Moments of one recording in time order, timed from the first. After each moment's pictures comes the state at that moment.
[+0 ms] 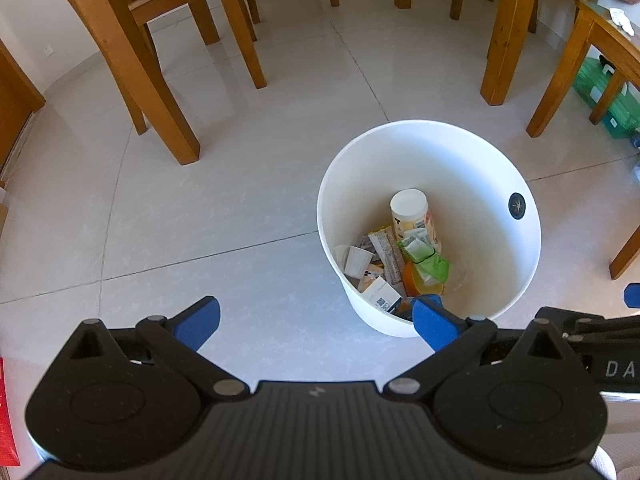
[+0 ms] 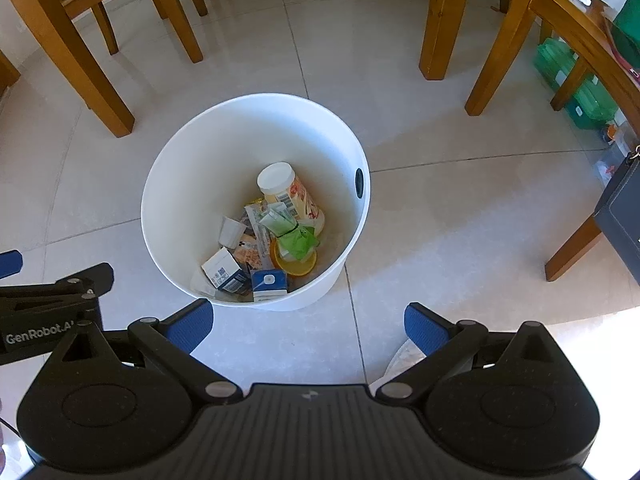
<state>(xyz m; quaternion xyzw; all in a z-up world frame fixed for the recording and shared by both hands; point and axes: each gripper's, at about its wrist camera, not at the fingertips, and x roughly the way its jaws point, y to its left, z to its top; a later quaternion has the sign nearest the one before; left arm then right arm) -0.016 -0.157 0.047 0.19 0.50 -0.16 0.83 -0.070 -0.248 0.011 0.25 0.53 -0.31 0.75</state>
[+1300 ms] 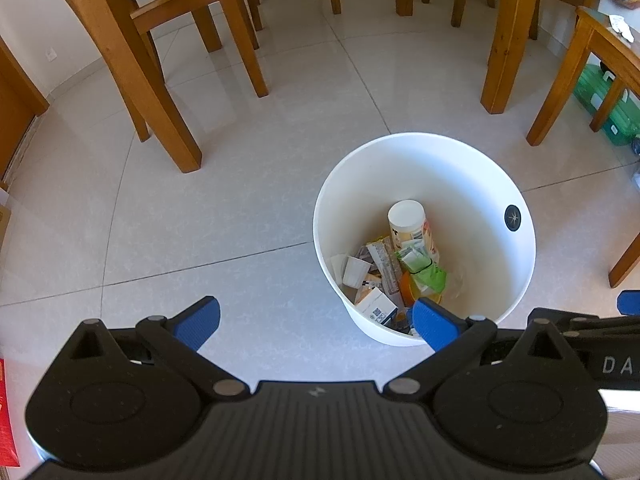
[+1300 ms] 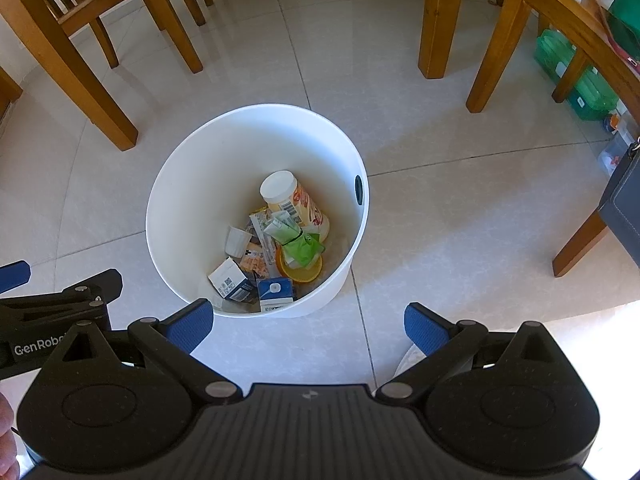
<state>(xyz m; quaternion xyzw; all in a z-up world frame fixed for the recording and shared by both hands) -0.015 -0.163 0.052 0.19 0.50 -0.16 0.83 -0.072 -0.257 0.014 0.27 0.51 -0.30 0.76</state>
